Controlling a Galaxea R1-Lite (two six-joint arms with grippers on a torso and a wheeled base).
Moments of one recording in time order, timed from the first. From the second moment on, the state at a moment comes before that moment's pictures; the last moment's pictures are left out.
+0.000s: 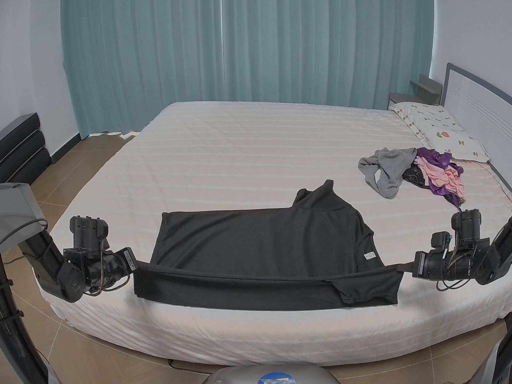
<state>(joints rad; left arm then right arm) -0.04 2.03 -0.52 -0.81 0.01 -0.50 -0.04 1.92 -0.49 -0.66 0.42 0.25</state>
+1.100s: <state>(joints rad) -0.04 2.28 -0.75 -0.81 0.01 -0.54 0.00 2.14 -0.73 -0.66 0.37 0.31</state>
